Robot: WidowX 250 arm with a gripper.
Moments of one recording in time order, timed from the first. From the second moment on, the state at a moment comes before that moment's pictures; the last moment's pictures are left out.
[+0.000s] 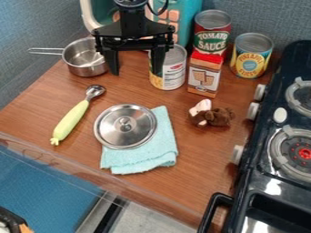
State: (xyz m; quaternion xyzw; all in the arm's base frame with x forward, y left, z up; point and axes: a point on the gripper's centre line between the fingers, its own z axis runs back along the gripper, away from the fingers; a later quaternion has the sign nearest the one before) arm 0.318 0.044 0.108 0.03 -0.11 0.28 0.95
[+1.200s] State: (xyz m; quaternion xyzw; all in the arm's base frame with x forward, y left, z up) arm 0.310 0.047 0.065 0.05 -0.08 0.26 0.96
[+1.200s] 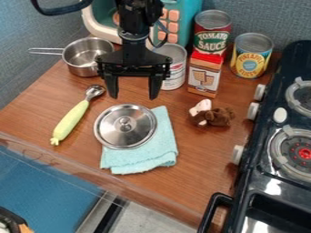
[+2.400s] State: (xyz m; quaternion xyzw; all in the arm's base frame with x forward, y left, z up) arm 0.288 0.056 0.035 0.06 -0.07 0.27 0.96
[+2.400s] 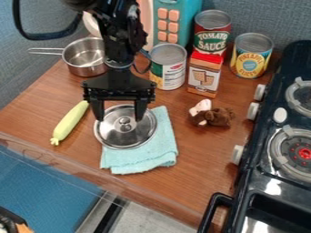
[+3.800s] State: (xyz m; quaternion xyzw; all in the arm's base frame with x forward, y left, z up) arm 0.290 0.053 0.025 0.06 -0.07 0.27 0.96
